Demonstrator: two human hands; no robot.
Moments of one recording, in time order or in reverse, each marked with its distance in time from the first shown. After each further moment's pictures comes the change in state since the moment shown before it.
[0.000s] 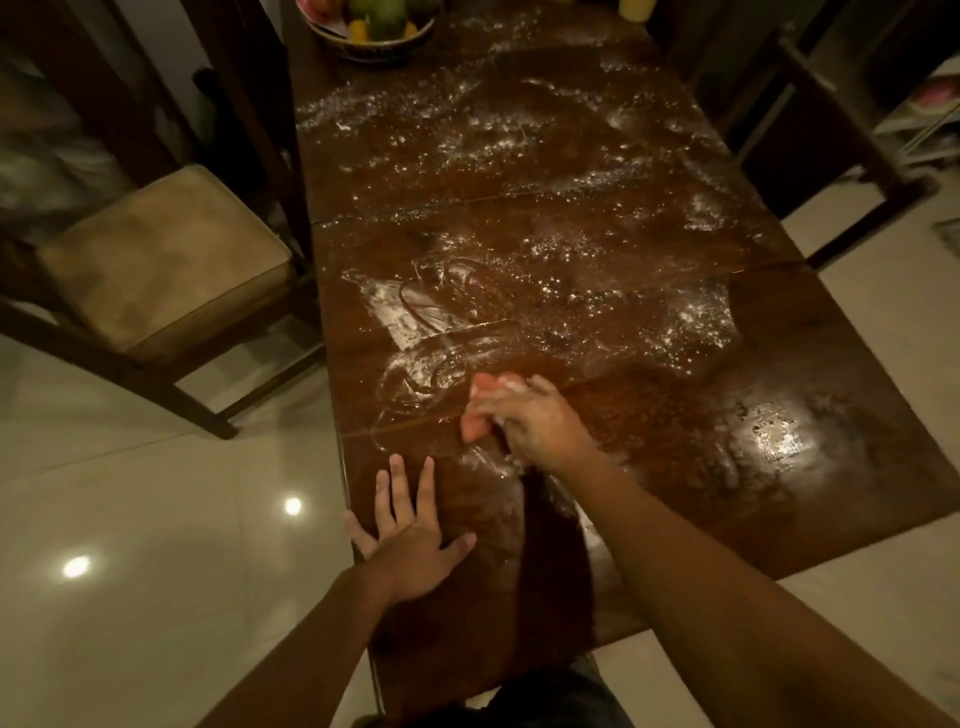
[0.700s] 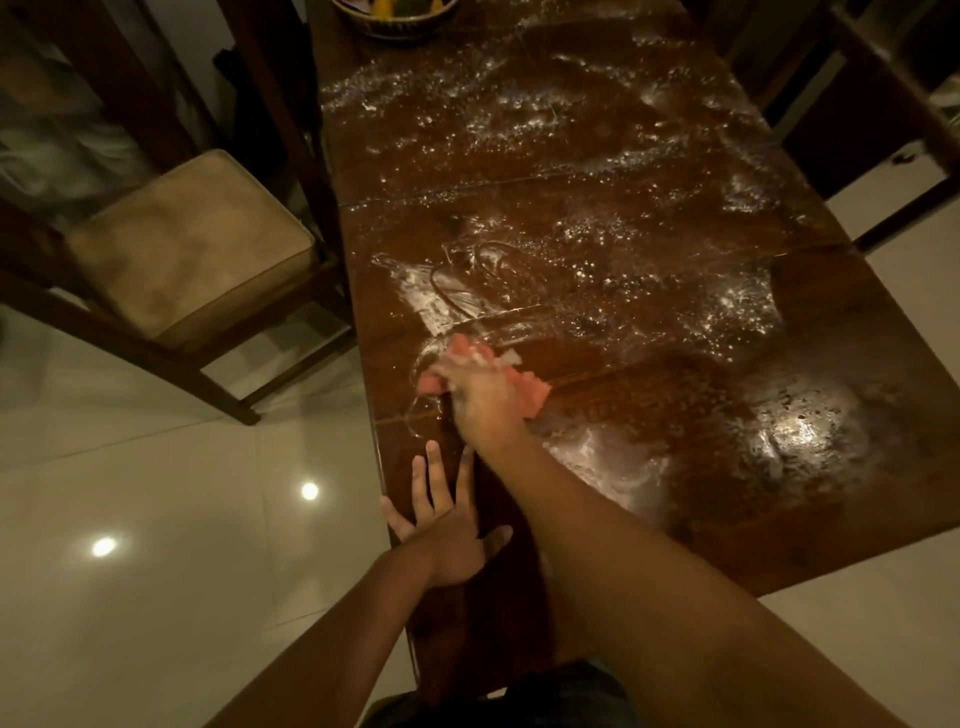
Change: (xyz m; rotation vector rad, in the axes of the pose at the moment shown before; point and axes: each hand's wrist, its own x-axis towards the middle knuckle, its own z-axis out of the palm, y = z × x) left_hand 0.007 -0.003 -0.004 0.061 -0.084 0.010; right_hand 0.062 -0.104 0.041 0.129 0.139 0.142
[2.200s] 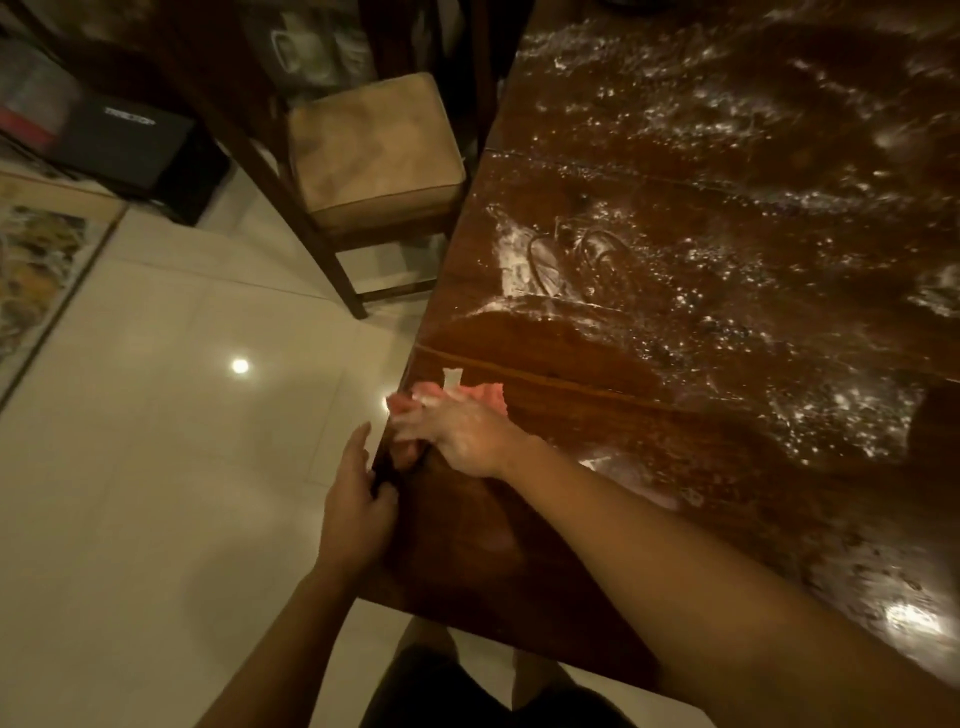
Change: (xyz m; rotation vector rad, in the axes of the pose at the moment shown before) left_hand -0.071 0.013 0.062 -1.037 0.968 -0.252; right_hand -0.039 0.020 0.012 -0.185 -0.795 -0.753
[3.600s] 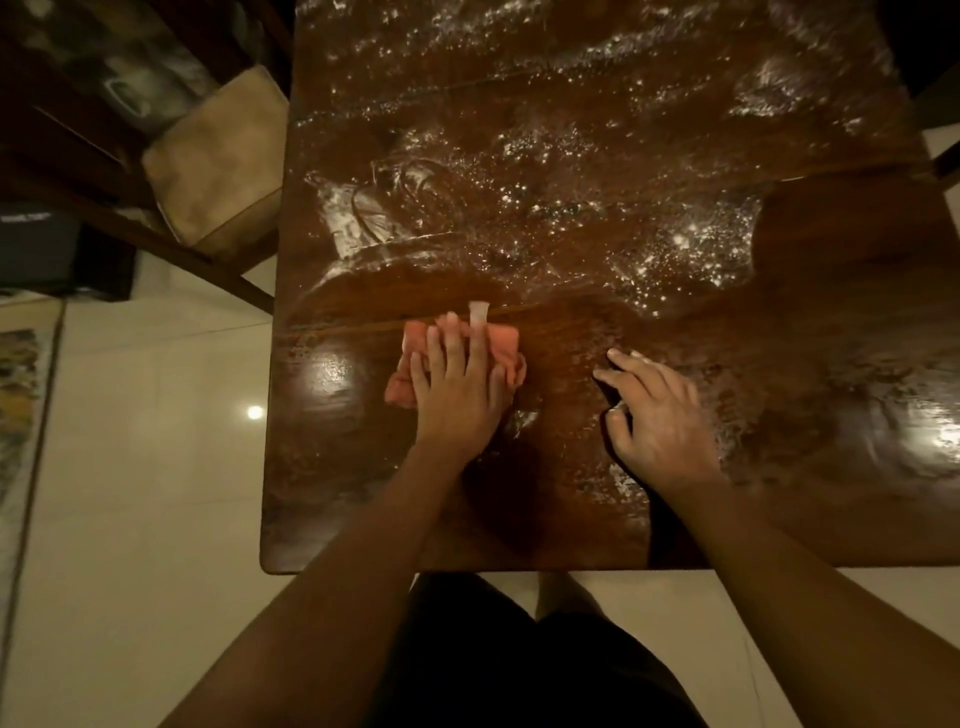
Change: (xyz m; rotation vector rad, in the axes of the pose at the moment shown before) left_hand 0.001 0.085 0.222 0.921 -0.231 0.463; right_hand -0.329 0.101 0.046 -0.022 0.688 0.705
